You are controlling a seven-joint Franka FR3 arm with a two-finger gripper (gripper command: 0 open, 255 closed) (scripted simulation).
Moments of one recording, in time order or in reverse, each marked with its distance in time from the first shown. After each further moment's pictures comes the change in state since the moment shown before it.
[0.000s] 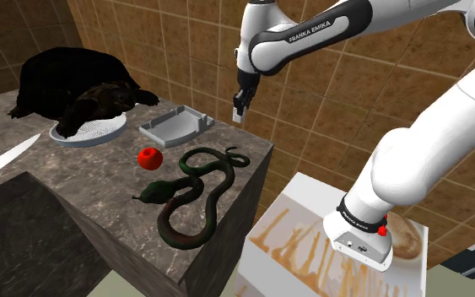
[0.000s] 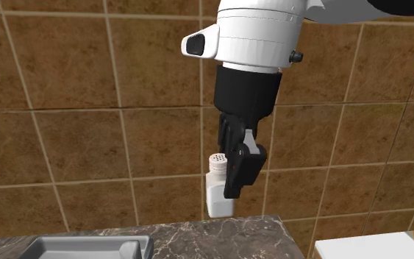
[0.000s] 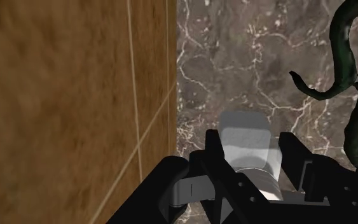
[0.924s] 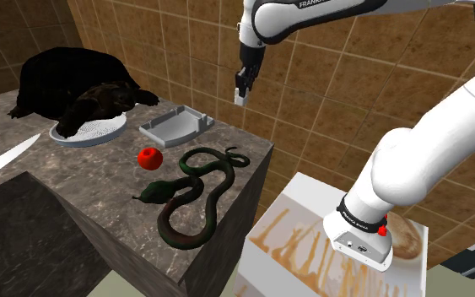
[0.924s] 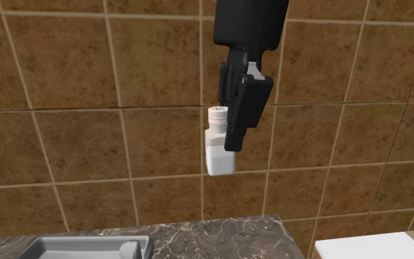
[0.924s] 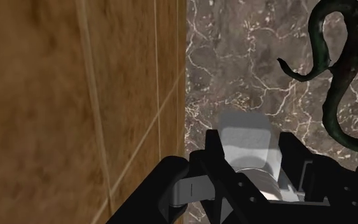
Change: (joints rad) arm 0.002 -0.054 0.001 0.137 0.013 -0.190 -0.023
